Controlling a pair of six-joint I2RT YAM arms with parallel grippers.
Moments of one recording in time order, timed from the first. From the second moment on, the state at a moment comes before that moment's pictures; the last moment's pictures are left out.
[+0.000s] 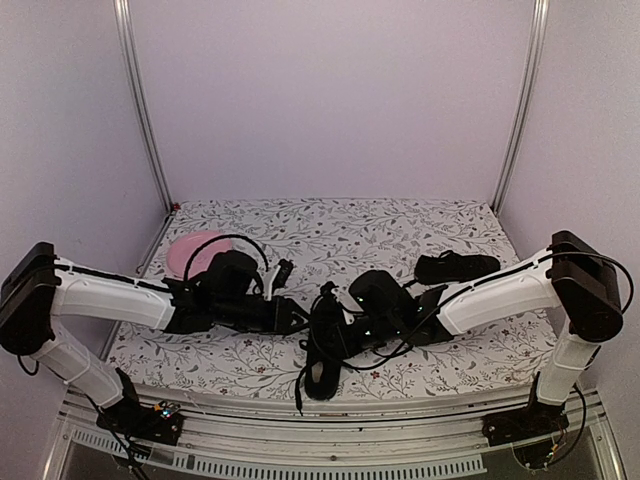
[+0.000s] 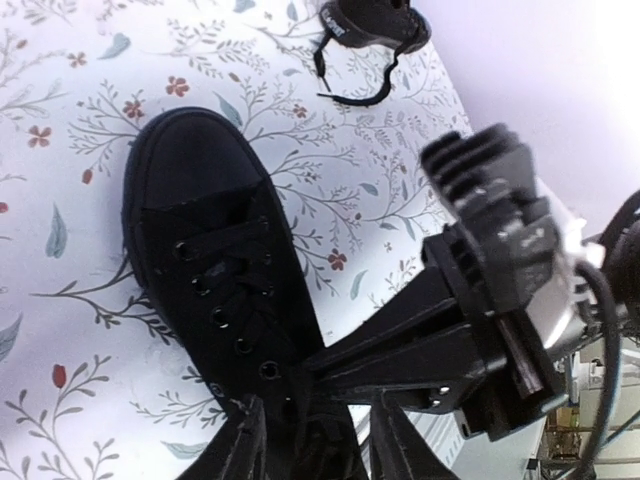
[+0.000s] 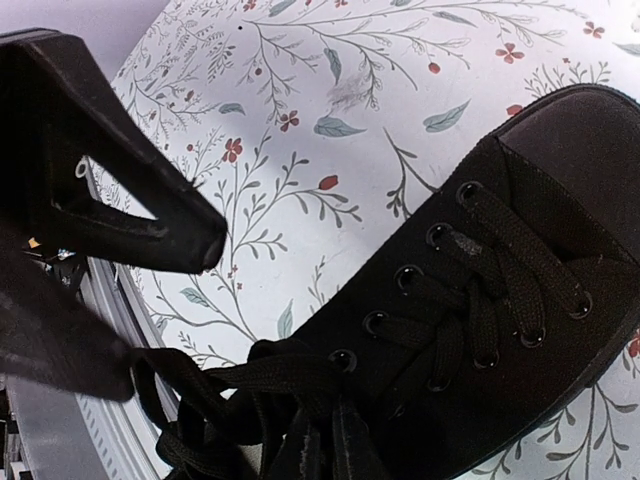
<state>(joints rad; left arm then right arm) -0.91 1.47 0.70 0.17 0.29 -0.75 1.09 1.78 0.94 0.09 -0.17 0.56</state>
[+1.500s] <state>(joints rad) -0.86 1.61 0.61 0.38 0.42 -0.88 1.09 1.78 0.94 0.09 -0.17 0.57</state>
